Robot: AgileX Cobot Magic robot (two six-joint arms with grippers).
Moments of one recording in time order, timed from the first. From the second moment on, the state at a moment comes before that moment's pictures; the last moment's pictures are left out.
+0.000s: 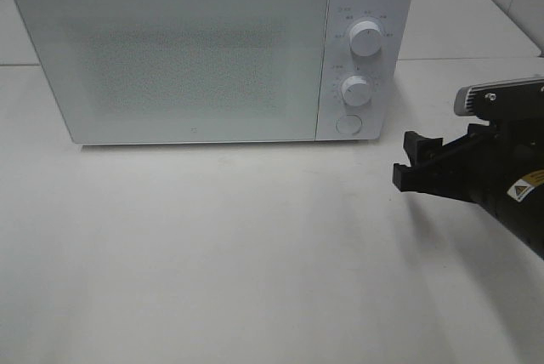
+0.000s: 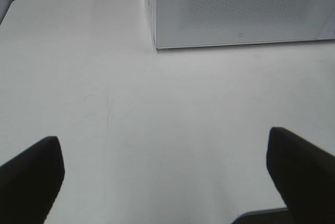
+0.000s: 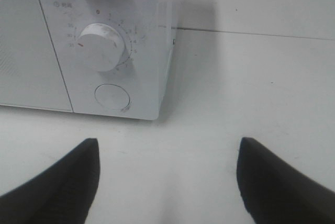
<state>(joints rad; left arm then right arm) 0.04 0.00 -0.52 -0.17 1.09 0.12 0.51 1.64 -0.26 0.48 -1.07 -0.18</state>
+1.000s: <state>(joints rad) 0.04 0.00 -0.52 -0.17 1.09 0.12 0.68 1.85 -0.44 0.66 -1.10 -0.18</state>
